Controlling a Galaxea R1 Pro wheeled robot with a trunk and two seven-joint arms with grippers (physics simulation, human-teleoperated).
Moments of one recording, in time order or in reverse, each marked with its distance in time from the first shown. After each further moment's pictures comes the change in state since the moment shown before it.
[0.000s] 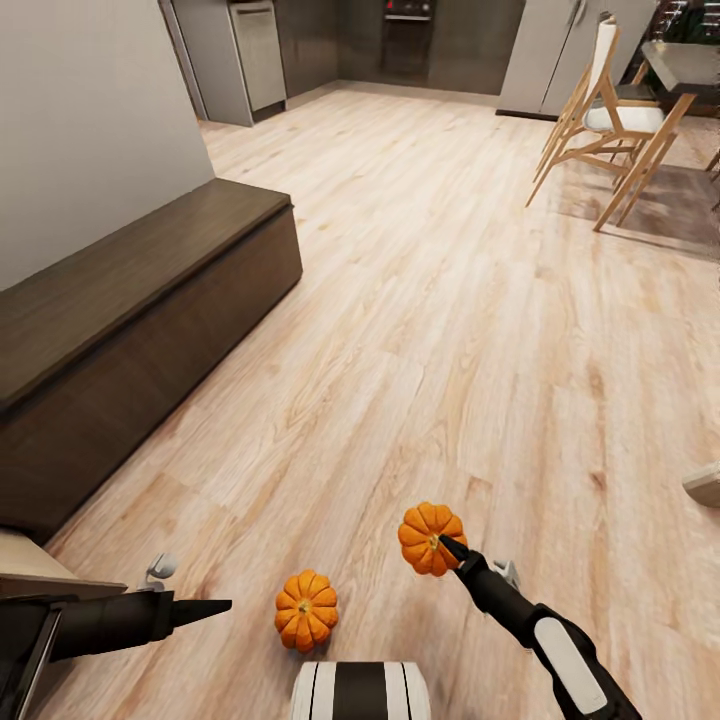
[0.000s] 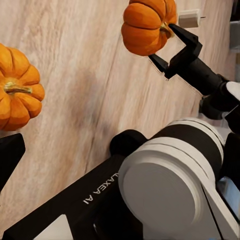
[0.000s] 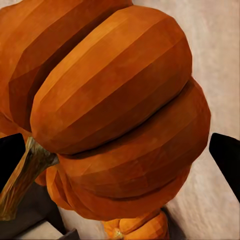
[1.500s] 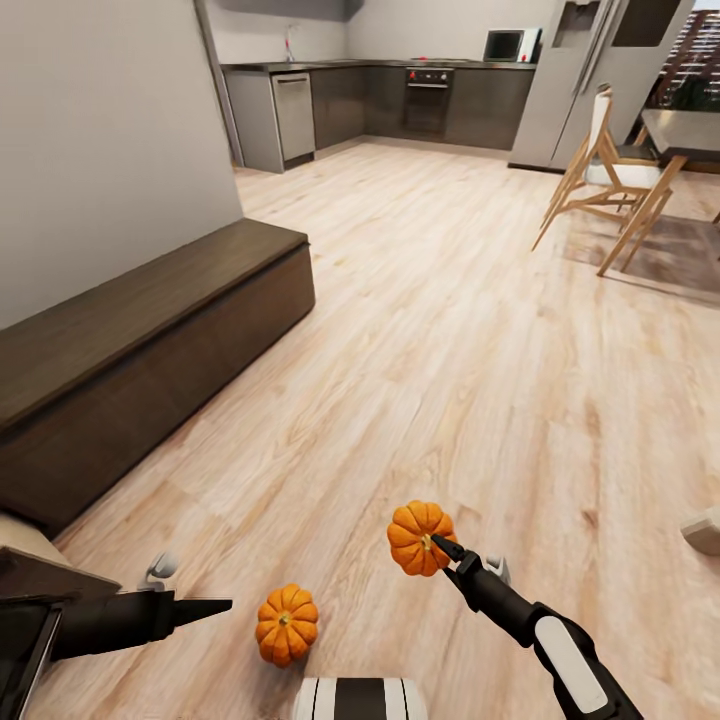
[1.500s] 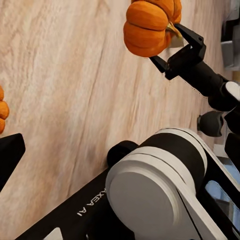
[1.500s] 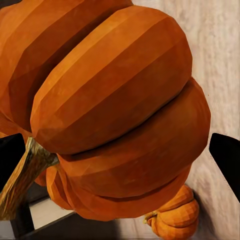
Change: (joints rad) left arm 0.000 -0.002 0.001 0.000 0.003 0.000 0.000; right arm 0.000 0.001 -0.005 -0.007 0.004 0.104 0.088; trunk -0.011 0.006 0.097
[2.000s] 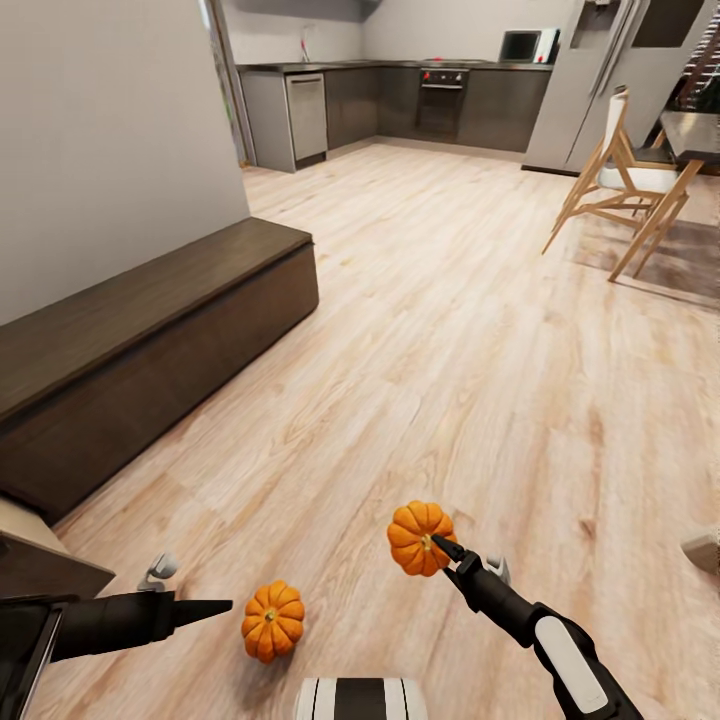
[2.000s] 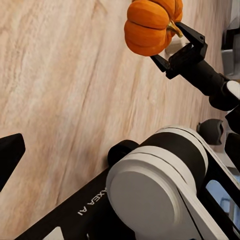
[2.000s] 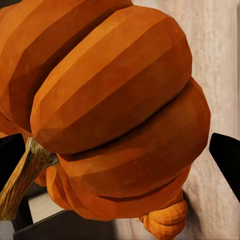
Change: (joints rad) left arm 0.000 -0.001 -0.002 0.000 -0.005 0.000 0.000; right arm 0.000 0.000 -0.001 0.001 -0.001 0.000 0.000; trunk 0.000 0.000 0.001
